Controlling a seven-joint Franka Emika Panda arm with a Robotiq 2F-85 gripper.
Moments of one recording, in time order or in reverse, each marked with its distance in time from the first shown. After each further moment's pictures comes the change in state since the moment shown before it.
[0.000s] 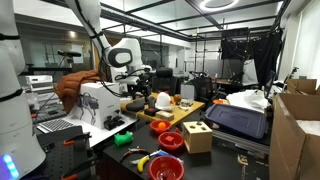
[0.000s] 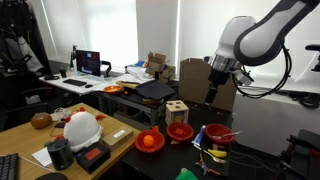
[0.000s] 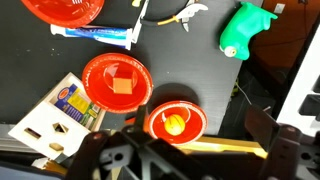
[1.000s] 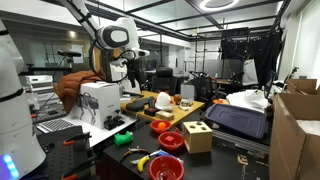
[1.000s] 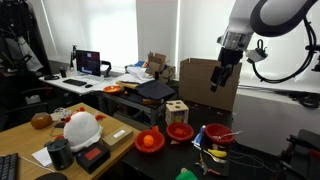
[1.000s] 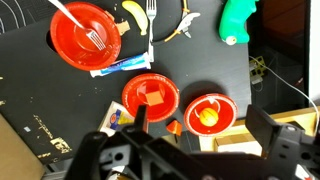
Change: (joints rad) arm 0.046 -0.249 -0.081 -0.019 -0.081 -0.268 0.421
